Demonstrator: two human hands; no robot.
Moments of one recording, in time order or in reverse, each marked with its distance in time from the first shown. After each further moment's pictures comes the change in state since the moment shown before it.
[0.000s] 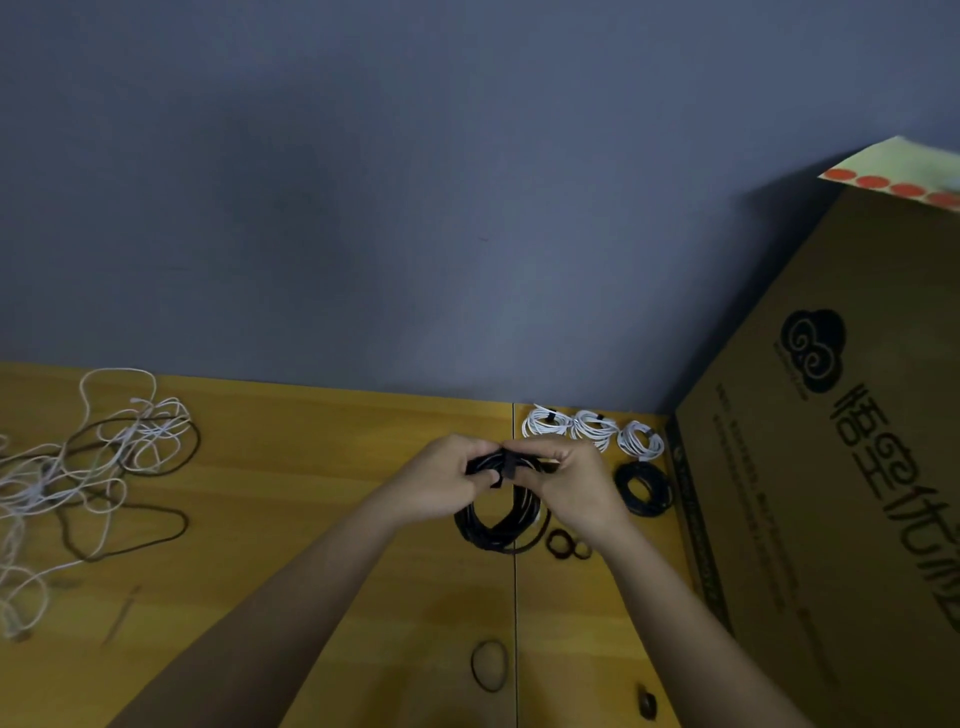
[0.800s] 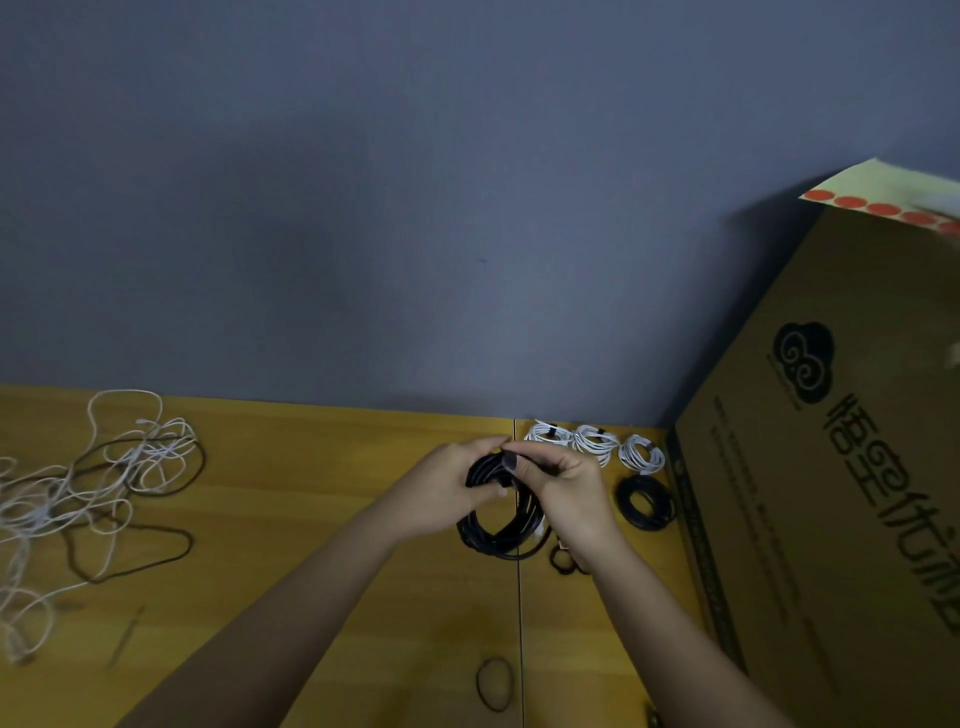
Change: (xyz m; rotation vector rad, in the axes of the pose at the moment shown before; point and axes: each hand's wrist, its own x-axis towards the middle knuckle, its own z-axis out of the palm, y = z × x) left_hand -0.011 0.016 -0.007 0.111 0.060 0.086; right_hand -0.006 -0.012 0.013 0.399 0.120 0.017
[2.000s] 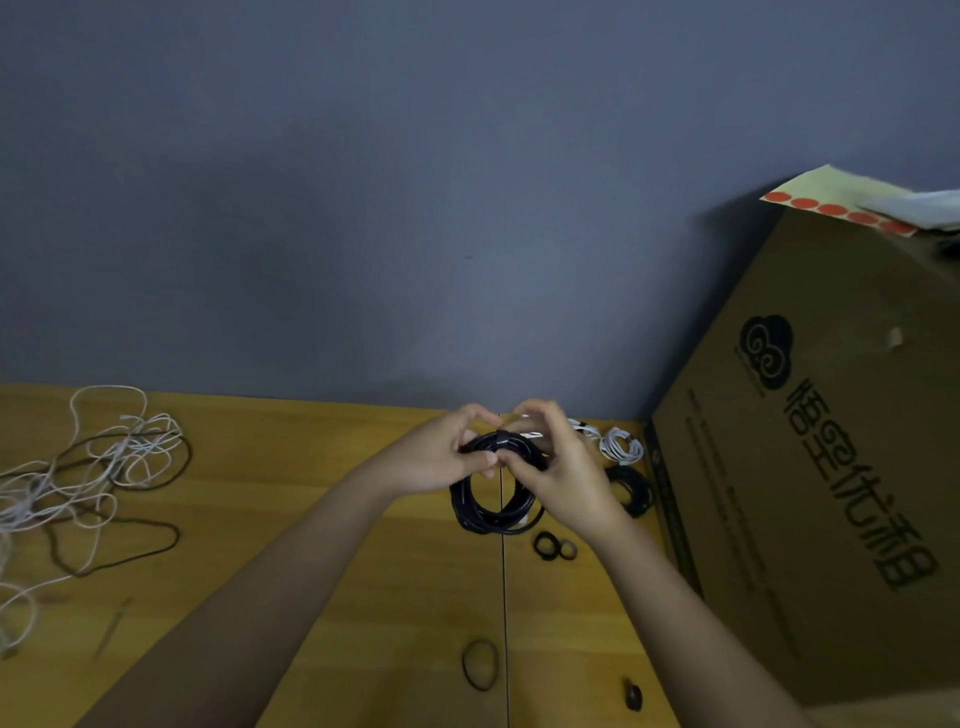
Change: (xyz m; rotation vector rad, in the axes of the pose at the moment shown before) left_hand -0.002 0.017 -0.011 -0.100 -0.112 -0.030; right_hand -0.010 -0.012 -0.022 -0.519 -0.136 -0.360
